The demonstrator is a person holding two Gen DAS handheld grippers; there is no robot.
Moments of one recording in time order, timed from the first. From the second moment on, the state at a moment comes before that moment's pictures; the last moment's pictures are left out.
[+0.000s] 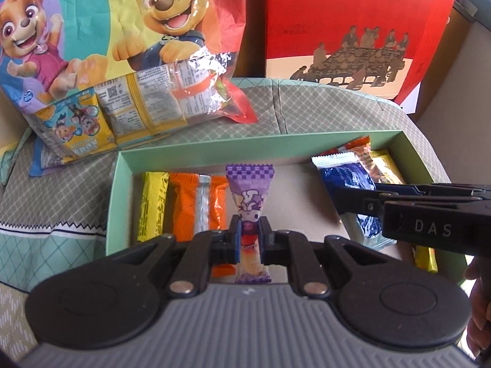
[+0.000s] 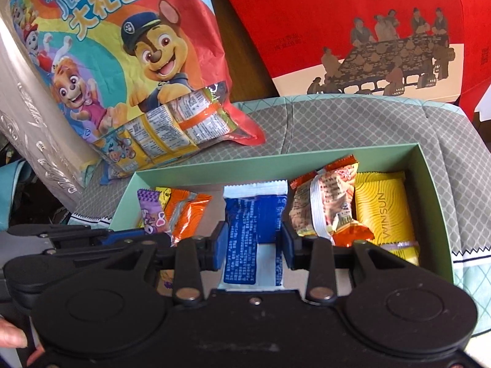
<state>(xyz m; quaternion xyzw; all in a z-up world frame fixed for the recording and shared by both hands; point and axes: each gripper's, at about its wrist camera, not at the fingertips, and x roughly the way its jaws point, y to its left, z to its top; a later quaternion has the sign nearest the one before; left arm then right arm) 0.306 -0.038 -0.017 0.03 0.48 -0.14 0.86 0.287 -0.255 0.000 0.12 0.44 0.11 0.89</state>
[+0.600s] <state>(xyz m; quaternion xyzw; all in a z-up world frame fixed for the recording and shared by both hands) 0.318 -0.038 -0.030 0.05 0.47 -0.10 0.88 0.315 -0.254 -0.003 0.14 0.42 0.11 0.89</state>
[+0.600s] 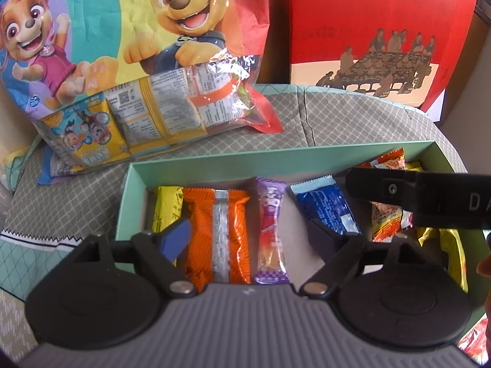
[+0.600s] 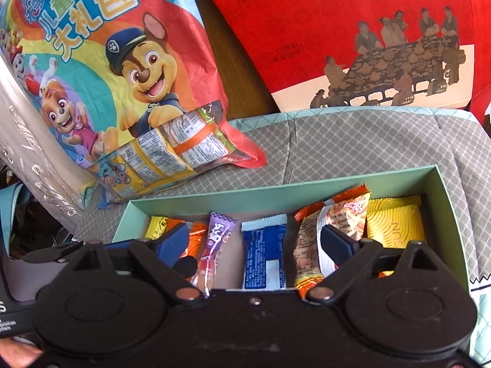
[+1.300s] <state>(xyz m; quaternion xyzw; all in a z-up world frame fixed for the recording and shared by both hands) 0.208 -0.009 0.003 0.04 0.46 -0.11 0.88 0.193 -0.259 0.025 0.14 0.44 0.11 0.88</state>
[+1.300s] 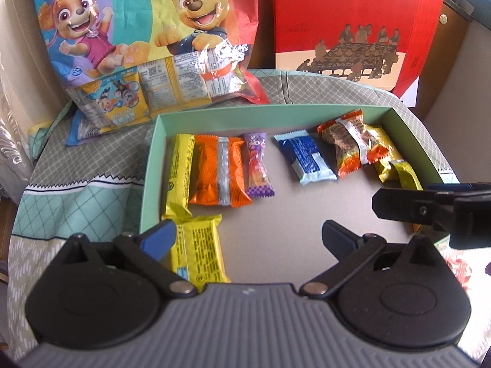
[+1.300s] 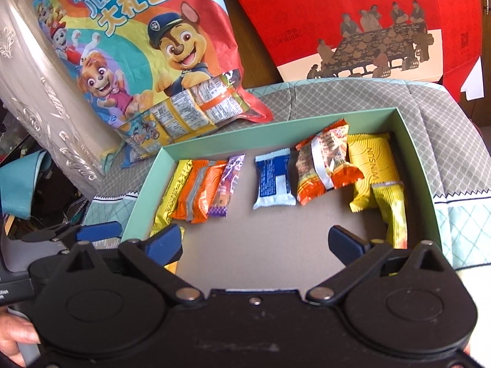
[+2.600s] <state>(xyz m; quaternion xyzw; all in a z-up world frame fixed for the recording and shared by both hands) 0.036 0.088 -0.062 0.00 0.55 -0.05 0.84 0.034 -0.186 -0.029 0.09 0.54 0.18 0.82</state>
